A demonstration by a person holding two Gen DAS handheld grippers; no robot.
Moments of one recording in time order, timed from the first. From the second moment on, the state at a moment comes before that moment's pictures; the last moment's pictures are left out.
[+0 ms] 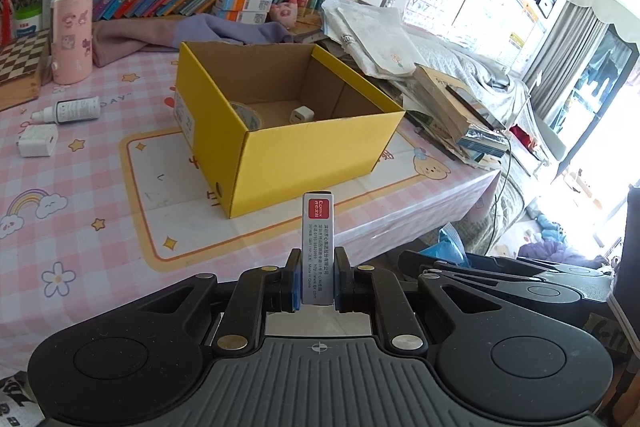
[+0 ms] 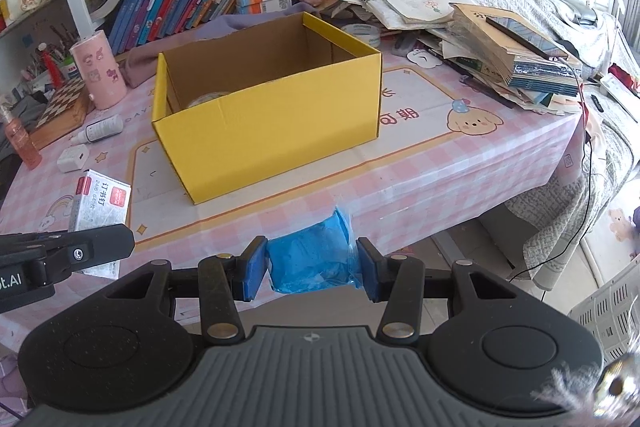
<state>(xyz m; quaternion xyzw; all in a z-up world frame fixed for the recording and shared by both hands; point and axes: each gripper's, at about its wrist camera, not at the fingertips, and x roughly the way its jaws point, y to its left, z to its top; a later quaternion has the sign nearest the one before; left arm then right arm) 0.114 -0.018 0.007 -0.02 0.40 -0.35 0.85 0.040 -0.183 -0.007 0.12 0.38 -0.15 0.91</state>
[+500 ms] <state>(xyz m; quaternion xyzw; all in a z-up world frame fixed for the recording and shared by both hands) 0.143 -0.060 0.012 -0.02 0.39 -0.35 0.85 0.073 -0.226 -0.004 0.12 0.37 -0.14 0.91</state>
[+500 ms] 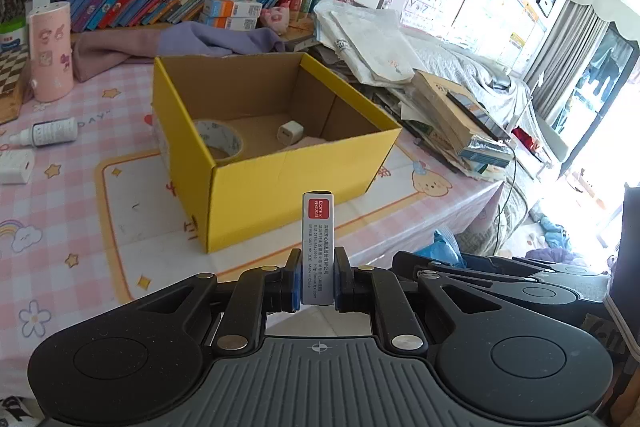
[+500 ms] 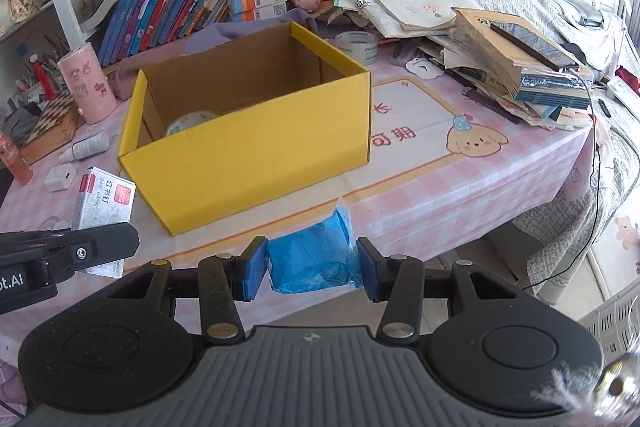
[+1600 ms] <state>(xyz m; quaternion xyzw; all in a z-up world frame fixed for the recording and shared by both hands) 0.274 -0.144 -0.004 0.05 0.39 -0.23 0.89 0.272 -0.301 -0.005 0.00 0.37 0.04 0.93</state>
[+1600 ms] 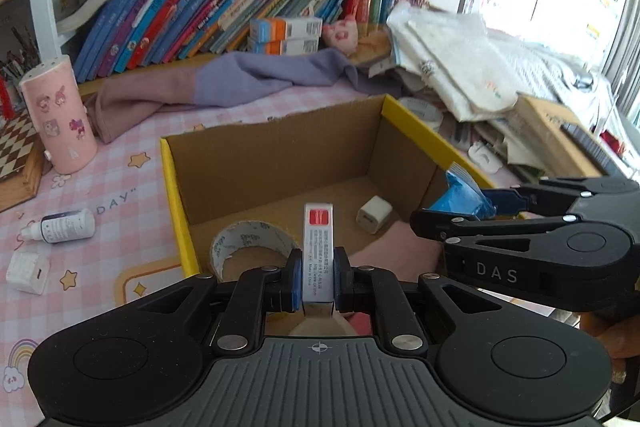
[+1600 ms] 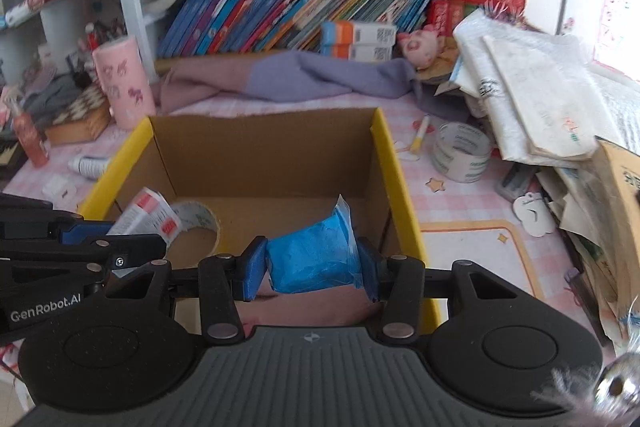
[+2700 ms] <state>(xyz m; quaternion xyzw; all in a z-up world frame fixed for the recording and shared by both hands) 0.264 -0.144 -0.007 0.06 0.38 -0.18 0.90 0.296 -0.288 -0.018 0.01 0.39 0.05 0.92</state>
